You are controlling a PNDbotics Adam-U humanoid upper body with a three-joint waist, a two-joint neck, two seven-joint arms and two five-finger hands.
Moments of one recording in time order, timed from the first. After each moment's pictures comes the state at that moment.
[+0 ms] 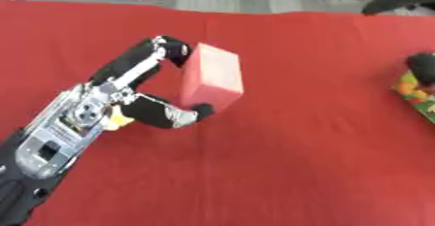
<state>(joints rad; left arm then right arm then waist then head) -0.58 0.57 -0.40 -1.82 -0.28 0.02 -0.19 -0.68 -0.79 0.24 -1.98 -0.13 -0.23 0.60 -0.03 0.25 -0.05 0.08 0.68</state>
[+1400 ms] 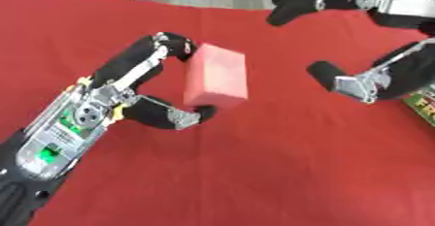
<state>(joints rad) -0.55 0.54 -0.42 -1.84 -0.36 -0.02 -0.14 -0.93 -0.68 0.45 -1.91 0.12 -0.14 0.64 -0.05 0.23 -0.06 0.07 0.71</state>
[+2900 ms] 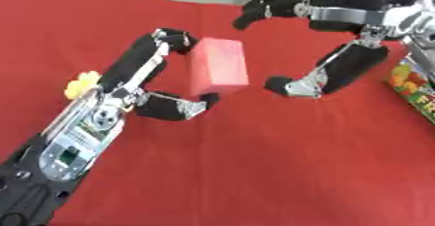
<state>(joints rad) -0.53 0.46 -0.40 -1.79 -0.46 0.01 -0.02 -0.97 -0.54 0.50 -1.78 0.27 -0.12 0.67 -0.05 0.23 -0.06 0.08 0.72</state>
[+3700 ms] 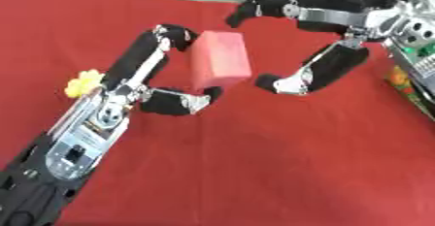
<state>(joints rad) -0.53 0.43 -0.40 -1.78 -0.48 0.03 0.00 -0.97 -0.48 0.50 -1.72 0.33 -0.12 0.65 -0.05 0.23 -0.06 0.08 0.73</state>
